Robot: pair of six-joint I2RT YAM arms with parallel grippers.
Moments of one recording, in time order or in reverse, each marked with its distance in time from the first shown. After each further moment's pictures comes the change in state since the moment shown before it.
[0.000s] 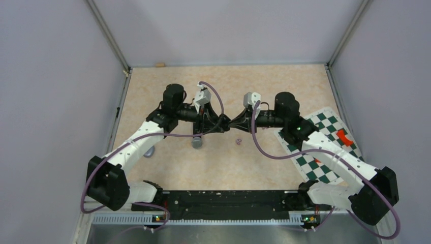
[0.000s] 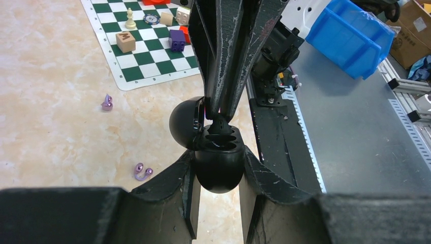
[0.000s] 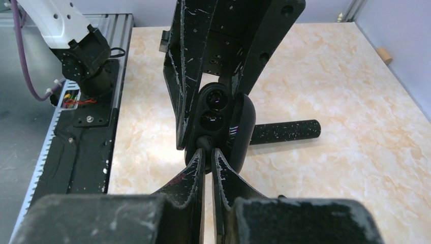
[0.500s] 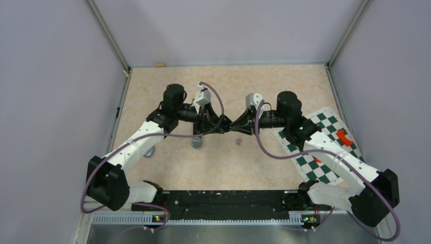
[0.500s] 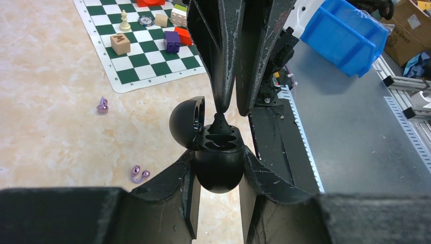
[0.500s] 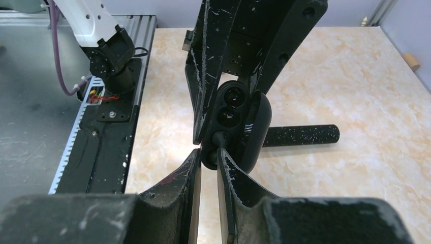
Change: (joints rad) left arm -0.003 0.000 0.000 -0.001 0.020 0.009; right arm -0.023 -0.016 0.006 -0.039 -0.098 0.004
